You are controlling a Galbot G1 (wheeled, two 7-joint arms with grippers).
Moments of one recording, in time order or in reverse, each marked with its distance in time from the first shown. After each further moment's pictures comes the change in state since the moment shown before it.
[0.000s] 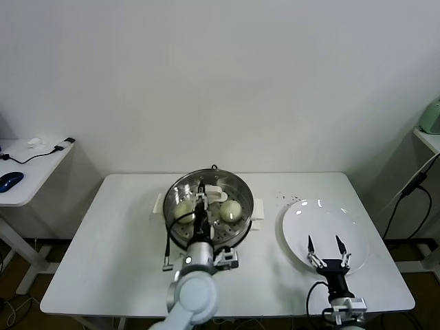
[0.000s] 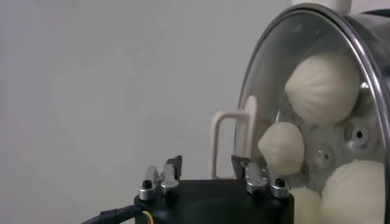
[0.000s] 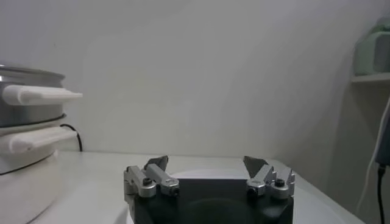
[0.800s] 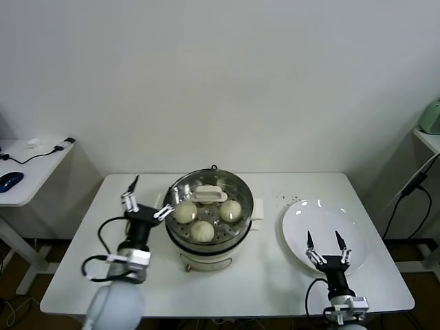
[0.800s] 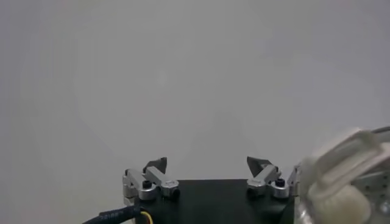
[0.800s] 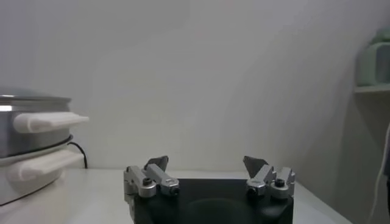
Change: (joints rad) left arm 0.269 0.066 -0.513 -0.175 -1.186 -0.505 -0.320; right arm -0.011 -0.025 -0.018 0.044 0.034 0.018 0.013
